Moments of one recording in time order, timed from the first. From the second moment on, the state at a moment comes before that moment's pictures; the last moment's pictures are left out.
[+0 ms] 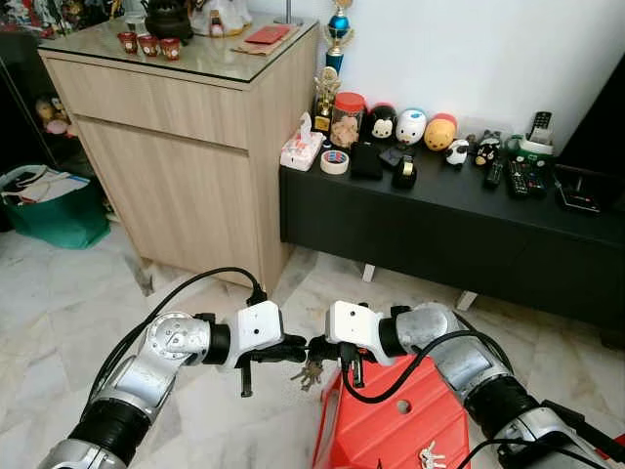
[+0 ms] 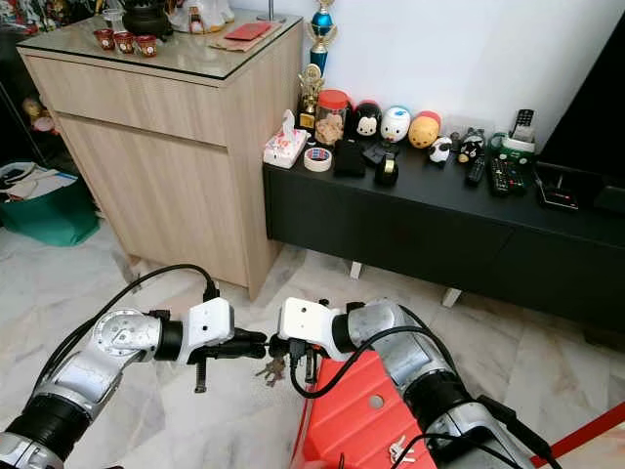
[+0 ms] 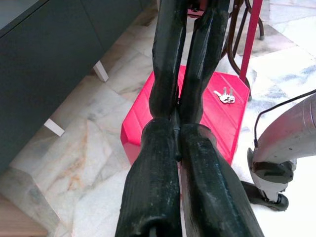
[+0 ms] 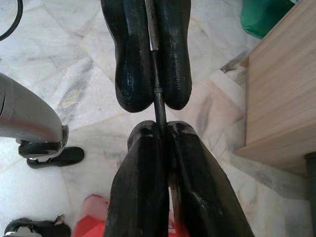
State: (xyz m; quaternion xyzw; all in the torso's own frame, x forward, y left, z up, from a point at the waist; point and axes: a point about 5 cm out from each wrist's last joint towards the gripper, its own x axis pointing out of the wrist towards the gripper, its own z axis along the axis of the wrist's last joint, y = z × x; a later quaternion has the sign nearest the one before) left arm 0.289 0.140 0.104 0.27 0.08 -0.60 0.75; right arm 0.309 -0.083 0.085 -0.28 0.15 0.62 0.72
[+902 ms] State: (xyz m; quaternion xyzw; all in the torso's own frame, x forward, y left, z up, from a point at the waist) left arm 0.288 0.140 0.103 0.26 0.09 -0.61 0.74; right arm 0.311 -0.084 0.084 -0.28 0.14 0.61 0.73
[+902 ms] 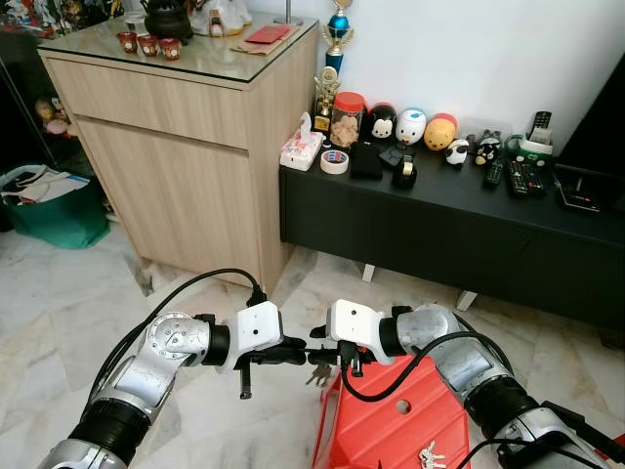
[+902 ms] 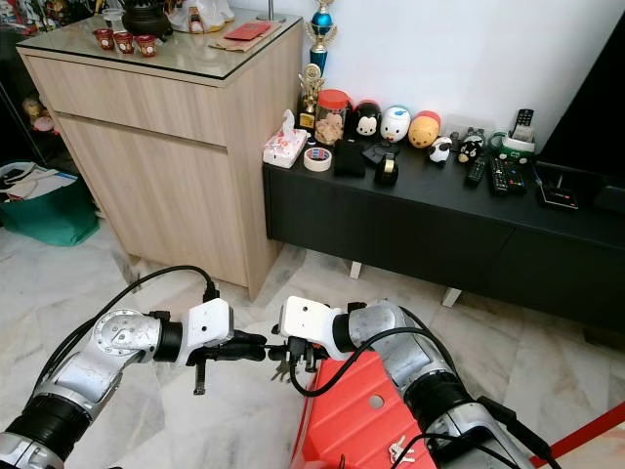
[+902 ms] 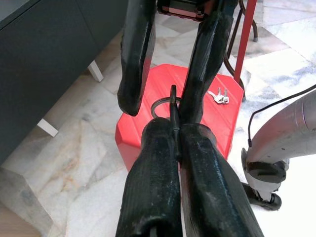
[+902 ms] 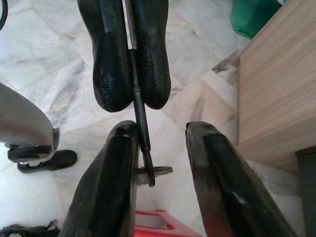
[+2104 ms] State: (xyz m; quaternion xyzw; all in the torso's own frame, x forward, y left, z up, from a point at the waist) left arm 0.267 0.177 0.035 0.21 0.21 -0.50 0.82; right arm 0.316 -0.102 0.071 -0.21 0.18 0.56 0.78
